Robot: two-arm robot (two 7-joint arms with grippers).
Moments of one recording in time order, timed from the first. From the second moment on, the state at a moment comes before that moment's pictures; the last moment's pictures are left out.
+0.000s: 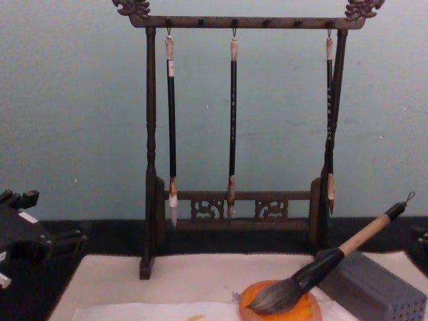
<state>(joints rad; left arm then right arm) -0.20 0.60 0.45 -1.41 -0.25 -0.12 0.03 0.20 0.60 -0.45 -1.41 0.25 -0.12 -0.03</state>
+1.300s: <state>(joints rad) -0.20 0.60 0.45 -1.41 -0.25 -0.12 0.03 0.20 0.60 -0.45 -1.41 0.25 -0.12 -0.03</state>
